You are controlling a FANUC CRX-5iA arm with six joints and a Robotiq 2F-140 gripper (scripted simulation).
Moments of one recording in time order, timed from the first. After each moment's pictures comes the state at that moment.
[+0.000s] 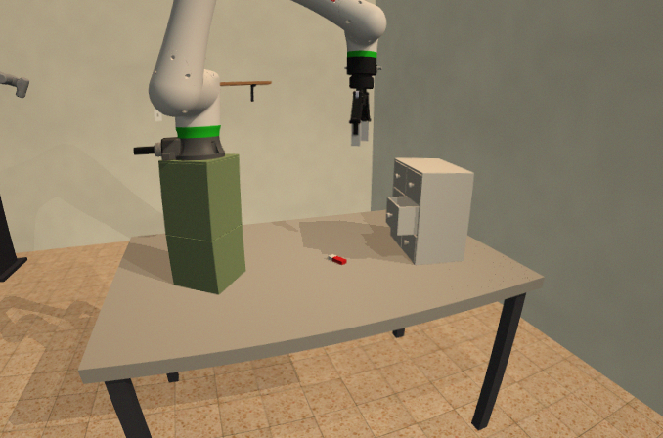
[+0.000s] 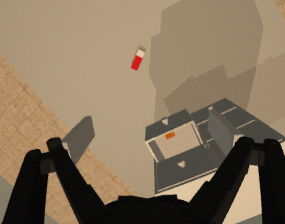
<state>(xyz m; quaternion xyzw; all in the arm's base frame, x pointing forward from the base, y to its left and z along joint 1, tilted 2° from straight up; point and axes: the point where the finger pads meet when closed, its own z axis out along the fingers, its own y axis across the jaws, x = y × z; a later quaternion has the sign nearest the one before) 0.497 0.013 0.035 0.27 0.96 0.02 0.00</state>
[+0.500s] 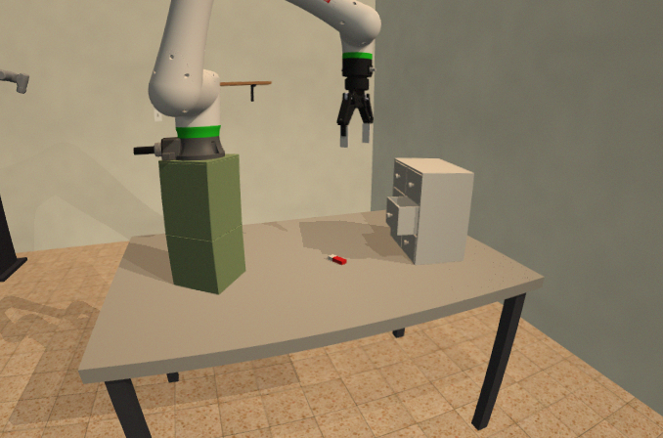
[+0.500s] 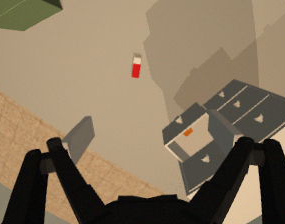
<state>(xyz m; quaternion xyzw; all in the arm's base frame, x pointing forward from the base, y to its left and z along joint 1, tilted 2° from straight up) 0.482 0.014 0.030 0.41 0.91 0.02 0.00</state>
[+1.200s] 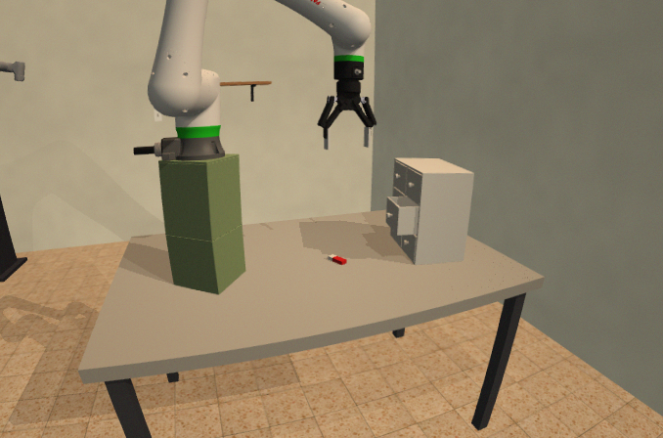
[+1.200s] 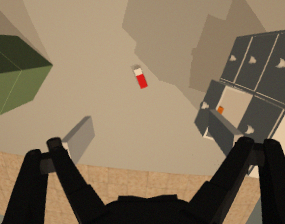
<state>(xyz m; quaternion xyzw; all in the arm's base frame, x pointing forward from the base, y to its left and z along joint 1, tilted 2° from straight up) 0.456 0.017 0.019 0.63 0.78 0.02 0.00</state>
